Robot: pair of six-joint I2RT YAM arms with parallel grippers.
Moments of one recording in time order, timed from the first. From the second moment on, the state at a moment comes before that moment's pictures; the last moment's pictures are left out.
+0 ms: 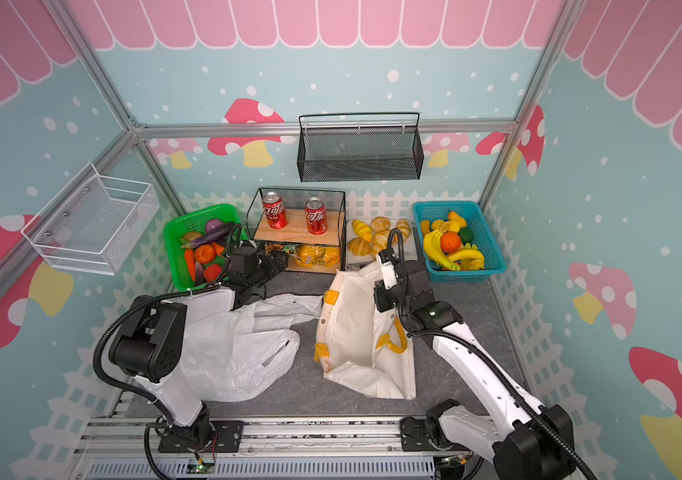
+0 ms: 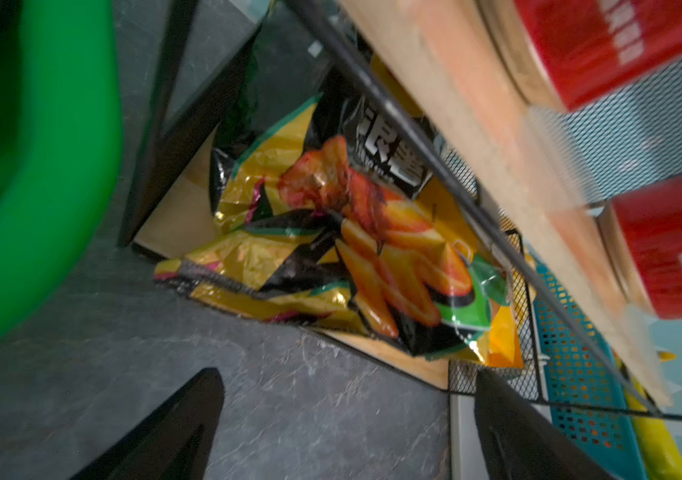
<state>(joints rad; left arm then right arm) -0.23 1.81 0.99 0.34 0.08 -0.86 0.43 1.11 0.90 -0.38 -0.03 0.03</state>
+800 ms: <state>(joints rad) -0.24 1.99 1.05 0.64 0.08 -1.03 0.43 1.14 0.88 -0.32 -0.07 0.01</state>
